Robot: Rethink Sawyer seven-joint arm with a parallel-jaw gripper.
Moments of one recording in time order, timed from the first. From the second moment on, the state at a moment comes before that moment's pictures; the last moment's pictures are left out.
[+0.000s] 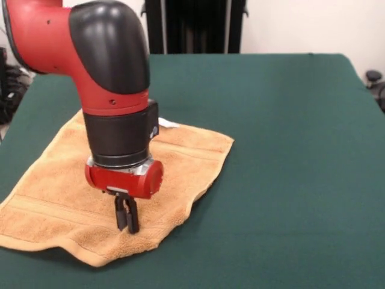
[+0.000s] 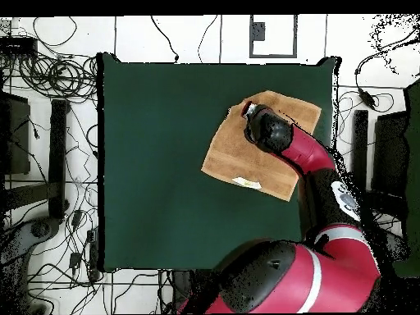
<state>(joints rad) -0.42 -0.24 0.12 1.25 0.11 0.26 1.65</state>
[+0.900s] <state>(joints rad) -0.33 -0.24 0.02 1.25 0.11 0.29 1.65</state>
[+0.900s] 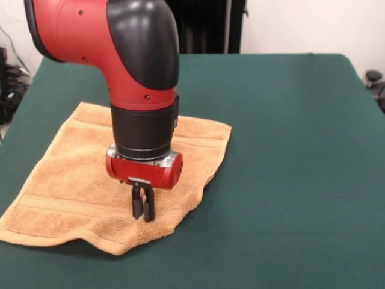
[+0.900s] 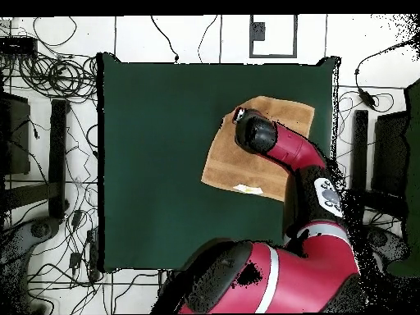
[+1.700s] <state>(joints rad) -0.33 -0.26 0.01 1.25 0.11 0.44 1.65</state>
